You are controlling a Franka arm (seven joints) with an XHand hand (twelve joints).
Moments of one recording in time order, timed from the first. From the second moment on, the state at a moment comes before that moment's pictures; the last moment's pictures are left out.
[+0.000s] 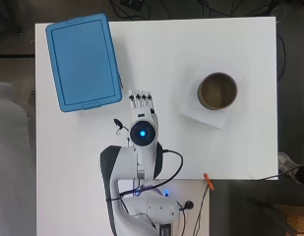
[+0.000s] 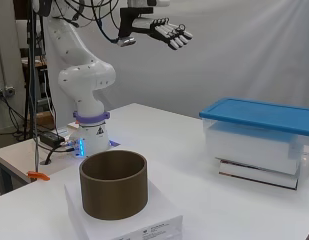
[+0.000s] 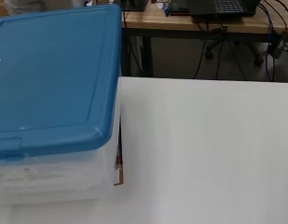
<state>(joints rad) 0.01 -0.73 -0.01 -2.30 0.01 1.57 -0.97</state>
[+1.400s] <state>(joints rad) 0.12 -0.30 0.33 -2.50 -0.25 2.22 -0.82</state>
